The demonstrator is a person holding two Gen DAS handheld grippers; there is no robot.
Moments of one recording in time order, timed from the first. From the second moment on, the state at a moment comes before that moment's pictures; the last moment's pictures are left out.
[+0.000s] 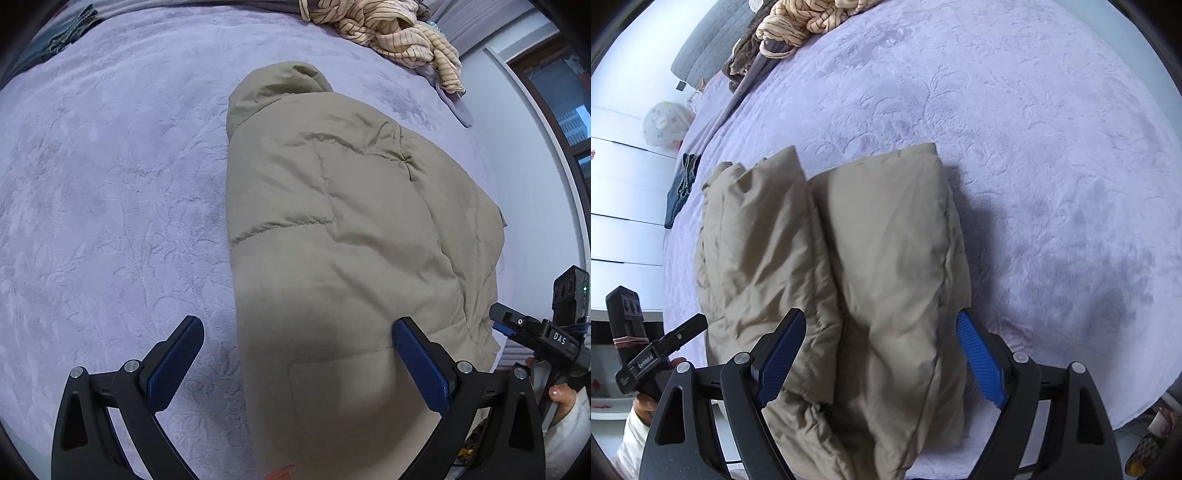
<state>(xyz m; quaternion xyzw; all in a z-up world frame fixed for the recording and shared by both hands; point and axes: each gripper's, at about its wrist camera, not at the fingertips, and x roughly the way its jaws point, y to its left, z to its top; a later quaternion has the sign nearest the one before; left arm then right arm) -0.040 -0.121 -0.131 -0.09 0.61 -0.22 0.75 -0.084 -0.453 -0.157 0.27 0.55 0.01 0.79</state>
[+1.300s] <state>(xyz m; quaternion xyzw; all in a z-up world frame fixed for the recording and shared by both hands) 0.033 -0.119 -0.170 -0.19 0.64 -0.30 0.68 -0.002 -0.440 -0.224 0.32 0.61 0.16 0.71</state>
